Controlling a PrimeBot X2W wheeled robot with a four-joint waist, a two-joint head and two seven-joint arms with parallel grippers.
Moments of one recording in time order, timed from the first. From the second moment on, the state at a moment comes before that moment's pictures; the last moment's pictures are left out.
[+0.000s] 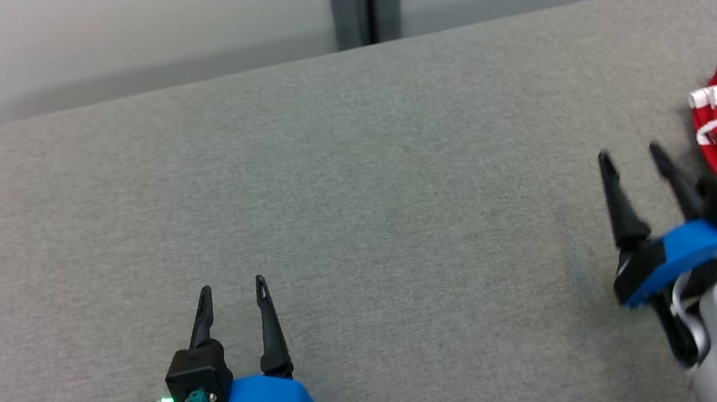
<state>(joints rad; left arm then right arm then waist) -0.20 0.05 -0.33 0.42 -0.26 0.18 -0.26 -0.45 -0.07 -0.10 0.59 0.10 0.13 -0.26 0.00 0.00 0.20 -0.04</state>
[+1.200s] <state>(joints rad) 0.00 0.05 -0.19 0.43 -0.36 0.08 -0.23 -0.20 -0.05 0.00 0.61 0.29 0.13 -0.23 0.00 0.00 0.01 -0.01</state>
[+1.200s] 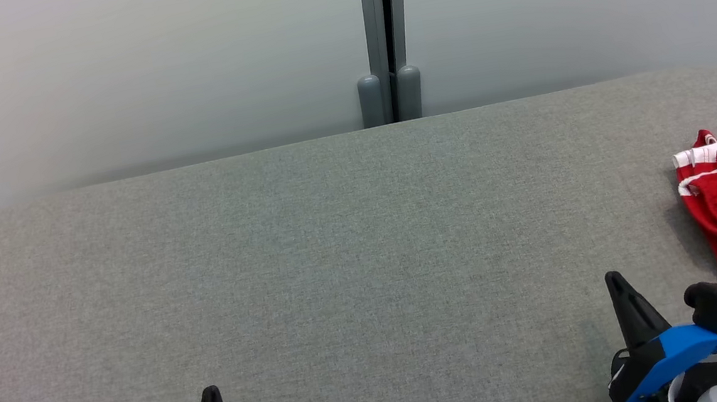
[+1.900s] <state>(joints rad) -0.02 0.05 -0.11 0.38 -0.69 0.02 -0.14 -0.18 -0.05 -0.02 0.51 0.64 0.13 -0.14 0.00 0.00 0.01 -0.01</state>
